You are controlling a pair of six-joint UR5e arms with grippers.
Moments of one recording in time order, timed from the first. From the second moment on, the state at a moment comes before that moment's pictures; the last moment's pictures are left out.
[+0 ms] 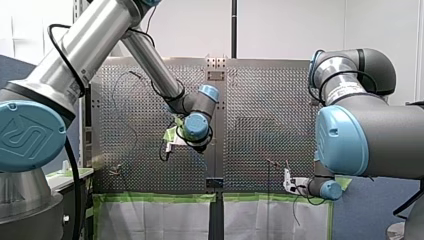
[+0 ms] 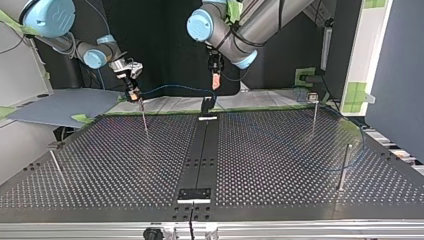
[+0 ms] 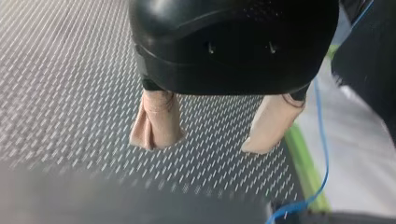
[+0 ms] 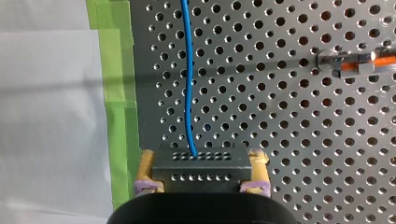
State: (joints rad) left arm -0.74 -2.12 -1.81 -2.80 -2.21 -1.79; right arm 1.63 -0.49 1.59 -0.87 0.98 1.58
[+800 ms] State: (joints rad) left arm -0.96 -2.27 -1.75 -2.58 -2.15 -1.78; right arm 1.62 -0.49 1.59 -0.86 0.98 1.57
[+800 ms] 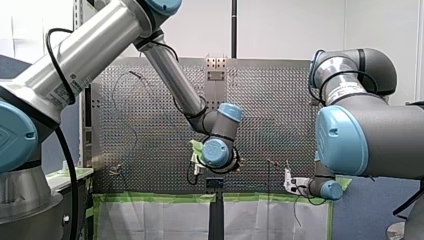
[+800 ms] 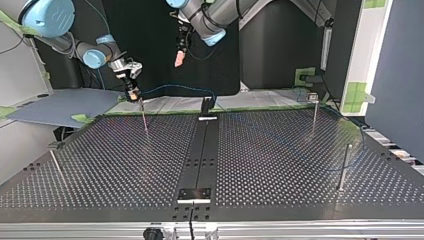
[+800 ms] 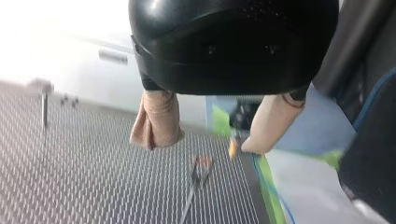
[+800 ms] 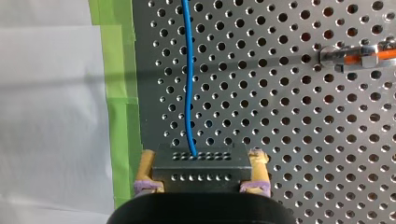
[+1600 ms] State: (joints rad) left arm -0.92 -2.48 -1.54 -2.67 -2.08 -1.80; right arm 1.62 -0.49 1.59 -0.86 0.98 1.57
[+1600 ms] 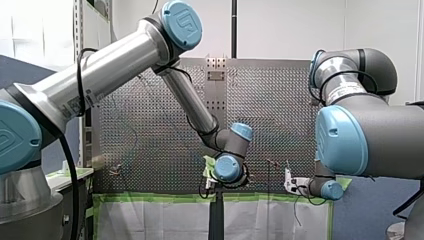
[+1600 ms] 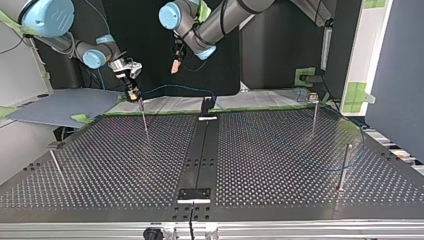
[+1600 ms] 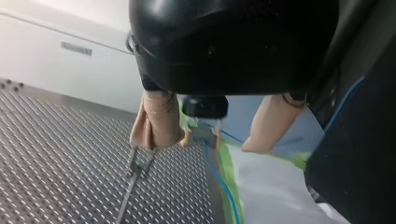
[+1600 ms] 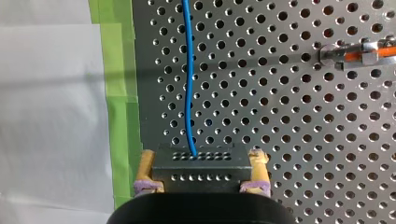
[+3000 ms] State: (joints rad) left arm -0.89 -2.71 -1.19 -2.71 -2.07 -1.84; right arm 1.62 -0.49 1.59 -0.85 0.98 1.56
